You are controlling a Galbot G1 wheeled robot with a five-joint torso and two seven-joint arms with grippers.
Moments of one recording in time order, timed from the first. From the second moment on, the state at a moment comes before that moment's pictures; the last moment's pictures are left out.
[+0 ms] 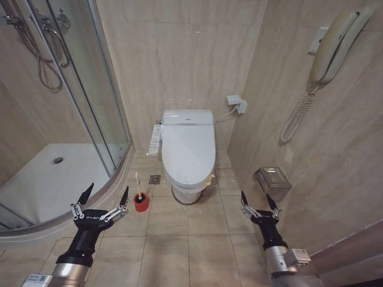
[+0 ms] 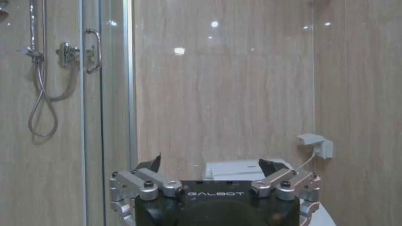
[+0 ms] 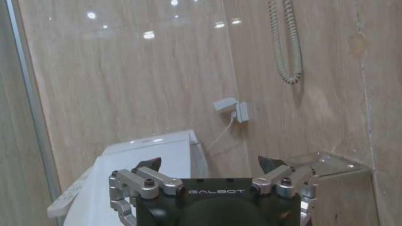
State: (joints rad) left arm 1.83 -1.23 -0.68 -2.49 -0.30 -0.05 -0.08; right arm -1.62 1.44 0.60 2.10 0.33 0.18 0.04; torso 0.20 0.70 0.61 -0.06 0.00
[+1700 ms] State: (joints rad) left arm 1.83 -1.23 -0.68 -2.49 -0.30 -0.05 -0.08; right arm -1.63 1.44 0.57 2.12 0.29 0.21 0.01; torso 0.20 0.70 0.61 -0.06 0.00
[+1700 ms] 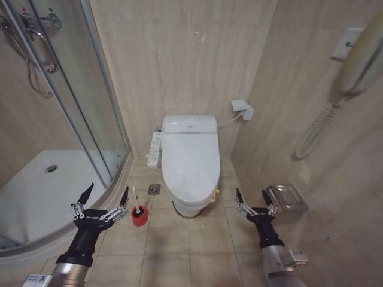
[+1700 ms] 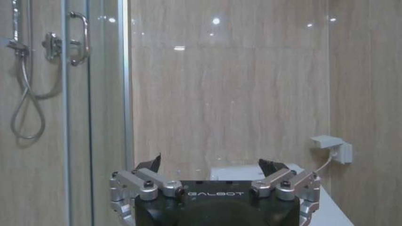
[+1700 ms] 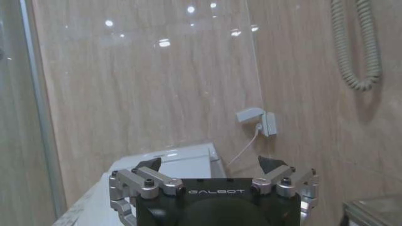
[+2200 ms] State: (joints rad) left arm 1.83 -1.23 -0.68 -2.49 -0.30 -0.05 -0.08; right arm -1.63 1.45 0.55 2.10 0.28 0.22 0.01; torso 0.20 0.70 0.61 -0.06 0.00
